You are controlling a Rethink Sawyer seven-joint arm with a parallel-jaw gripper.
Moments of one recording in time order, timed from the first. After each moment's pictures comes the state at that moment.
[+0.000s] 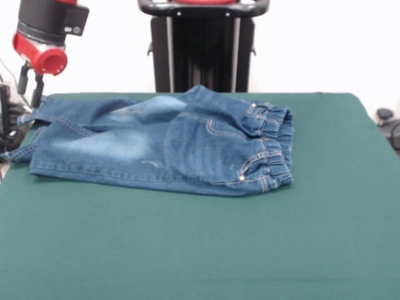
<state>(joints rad) -0.67 -0.75 0.01 1.76 -0.82 0.24 2.69</state>
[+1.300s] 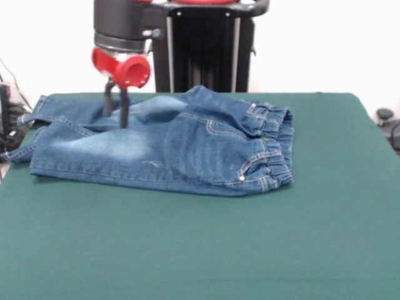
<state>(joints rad) -0.50 -0.77 0.12 1.81 -0.46 0.31 2.69</state>
